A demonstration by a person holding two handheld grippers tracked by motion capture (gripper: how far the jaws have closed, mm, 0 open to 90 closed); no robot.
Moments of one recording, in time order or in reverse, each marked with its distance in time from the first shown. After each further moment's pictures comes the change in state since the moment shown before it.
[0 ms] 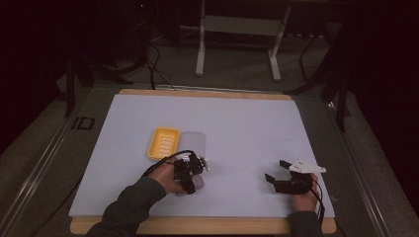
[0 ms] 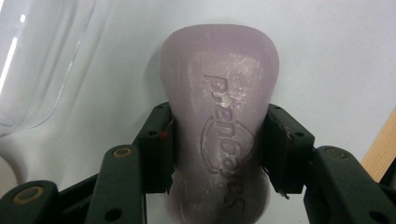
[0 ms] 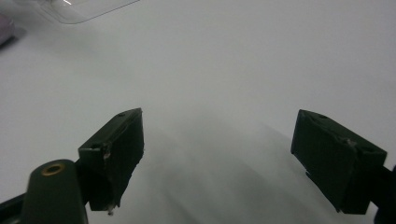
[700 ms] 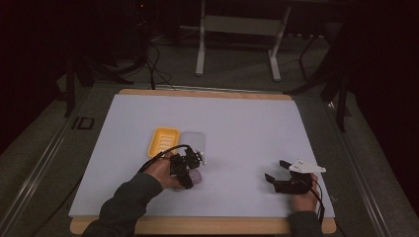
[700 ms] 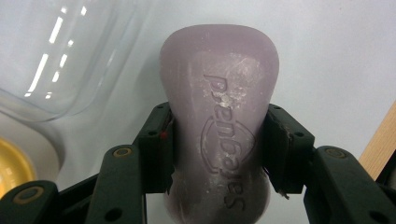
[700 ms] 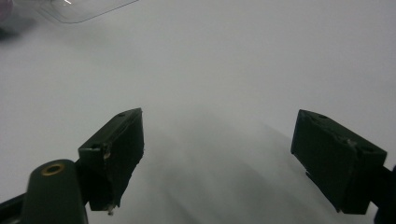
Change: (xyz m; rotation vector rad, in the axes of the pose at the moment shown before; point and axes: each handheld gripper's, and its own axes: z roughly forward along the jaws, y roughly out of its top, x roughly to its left) left arm 0.011 -0.005 -0.016 -0.035 0.010 -0.026; right arm 0.000 0.000 0.000 0.002 0.001 0.000
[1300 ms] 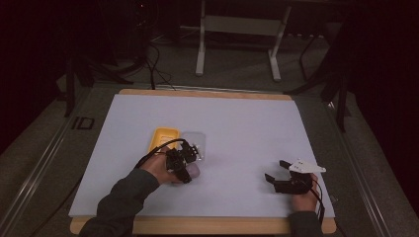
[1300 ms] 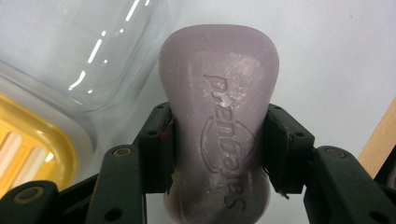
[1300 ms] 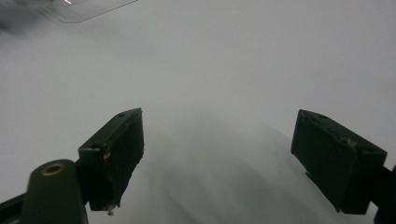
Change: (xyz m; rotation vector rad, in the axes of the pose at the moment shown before) left arm 0.012 -0.004 -0.017 -0.044 0.007 -0.031; right arm 0.000 0.000 0.000 0.000 0.000 0.000
